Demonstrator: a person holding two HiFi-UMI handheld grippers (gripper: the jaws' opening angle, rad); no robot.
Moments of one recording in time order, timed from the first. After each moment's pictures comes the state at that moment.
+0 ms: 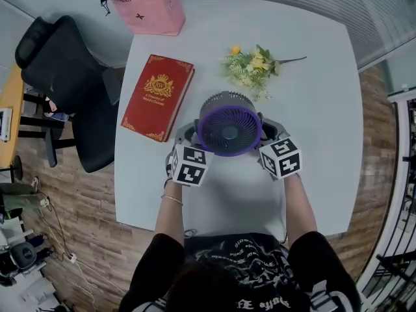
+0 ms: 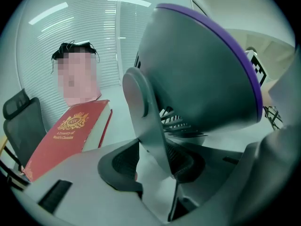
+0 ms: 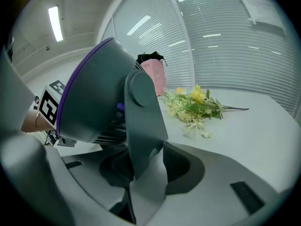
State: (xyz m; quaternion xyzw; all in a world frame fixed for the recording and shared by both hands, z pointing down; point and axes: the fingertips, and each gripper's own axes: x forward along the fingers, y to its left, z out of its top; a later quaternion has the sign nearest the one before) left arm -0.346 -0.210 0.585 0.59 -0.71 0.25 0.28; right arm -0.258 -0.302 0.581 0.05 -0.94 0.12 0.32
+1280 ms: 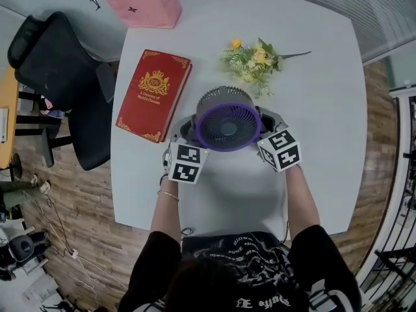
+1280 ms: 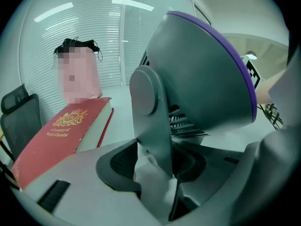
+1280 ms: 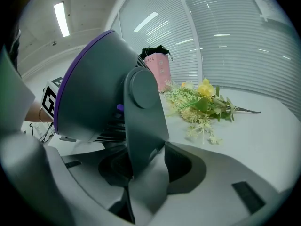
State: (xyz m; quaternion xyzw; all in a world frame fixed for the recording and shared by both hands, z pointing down) left arm -0.366 -0.225 0.606 0.60 -0.72 0.23 0.26; right arm -0.283 -0.316 0.609 0.01 -0.94 0.09 0.33
